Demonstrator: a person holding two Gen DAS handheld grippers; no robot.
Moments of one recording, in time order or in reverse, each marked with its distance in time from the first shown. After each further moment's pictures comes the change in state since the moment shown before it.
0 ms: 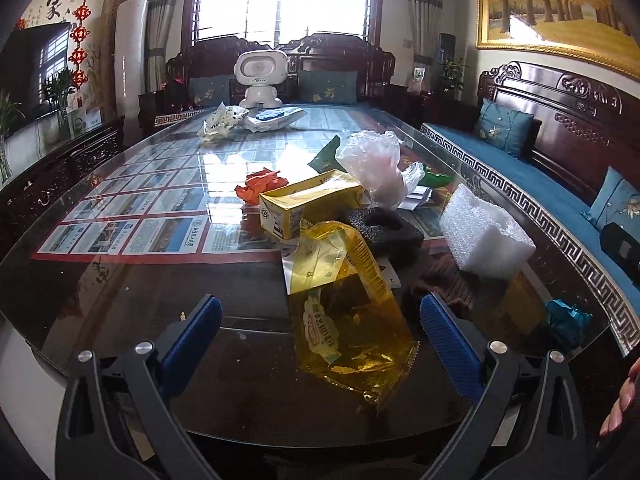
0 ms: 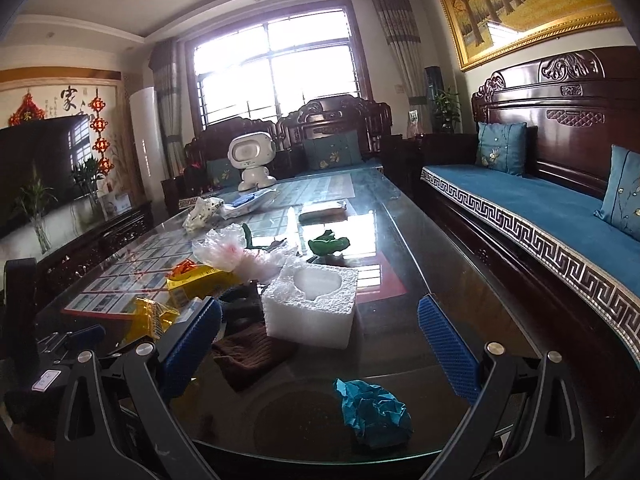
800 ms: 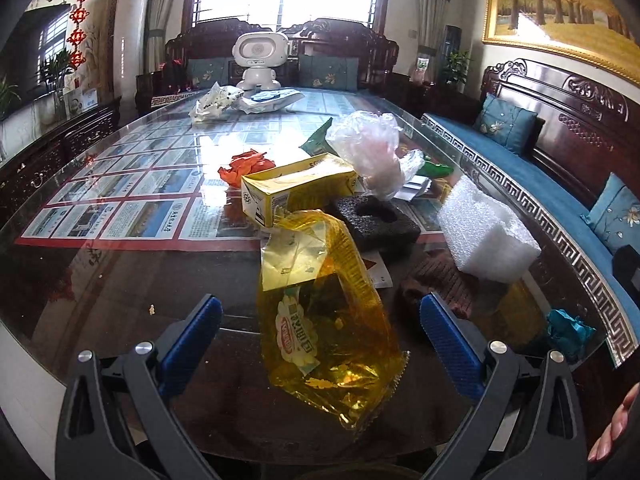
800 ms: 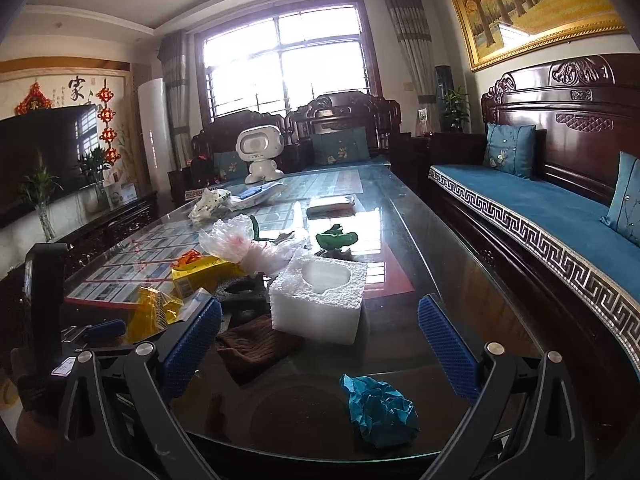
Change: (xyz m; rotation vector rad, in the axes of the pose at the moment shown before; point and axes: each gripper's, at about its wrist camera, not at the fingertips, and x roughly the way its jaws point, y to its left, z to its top) left arm 0.026 -0.009 0.002 -0.047 0.064 -0.007; right arm 0.005 0.003 -0.004 -0.026 0.016 0.017
